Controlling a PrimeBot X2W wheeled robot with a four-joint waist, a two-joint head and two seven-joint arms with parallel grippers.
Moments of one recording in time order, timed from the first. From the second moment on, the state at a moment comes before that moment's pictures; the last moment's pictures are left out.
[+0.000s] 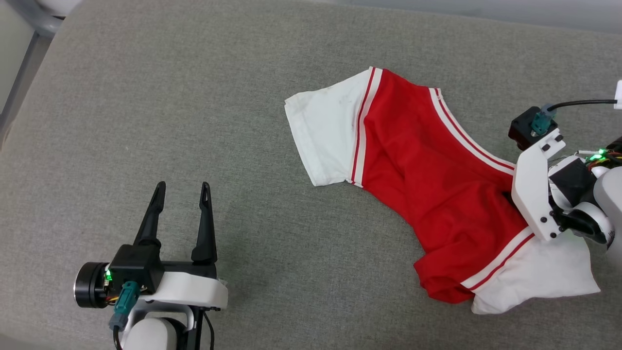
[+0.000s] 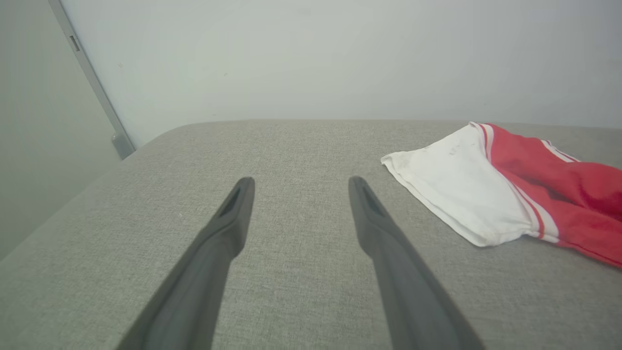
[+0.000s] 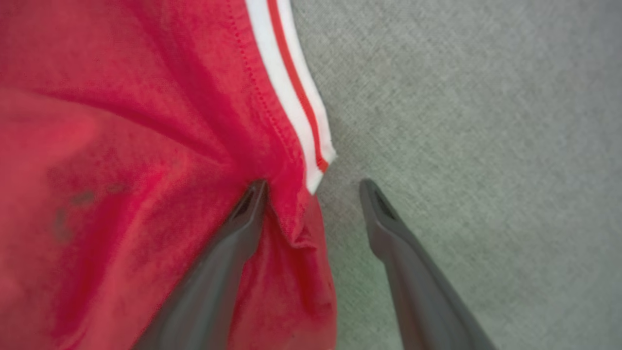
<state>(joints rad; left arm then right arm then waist) -0.11 0.05 -0.04 0.03 -0.07 0.01 -0.26 -0.80 -0.64 0.80 0.43 0.62 0.13 0.79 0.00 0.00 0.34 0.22</state>
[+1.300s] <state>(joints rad) -0.07 0.05 -0.03 0.03 -0.08 0.03 -0.26 -0.73 -0.79 0.54 0.03 0.61 0.13 0.61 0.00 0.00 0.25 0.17</state>
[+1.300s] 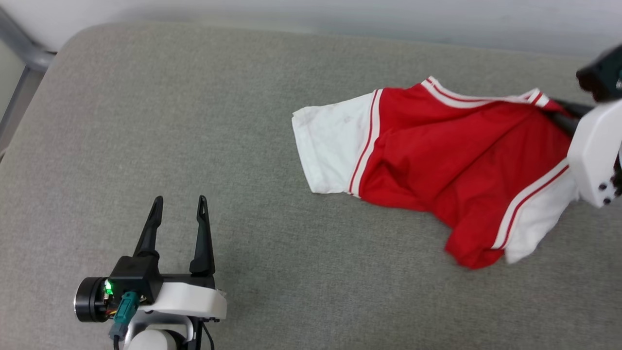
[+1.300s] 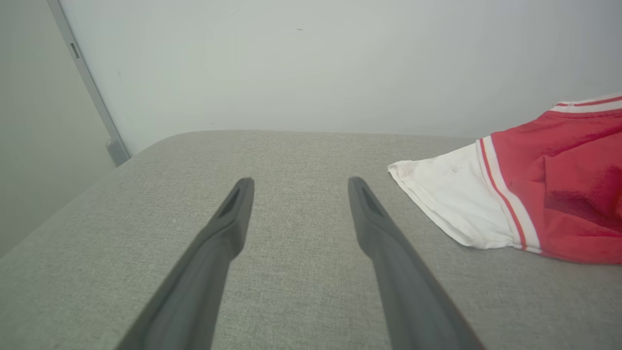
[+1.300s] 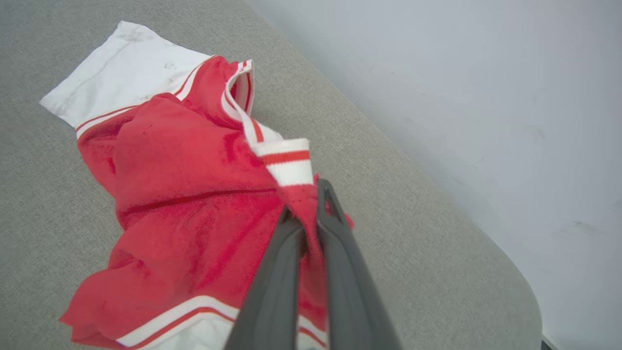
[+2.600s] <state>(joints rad) -0.16 0.05 -0.06 0.06 -0.12 0.06 -0.26 -1.13 -0.60 0.90 0.62 0.71 0.13 0.27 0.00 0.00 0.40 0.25</state>
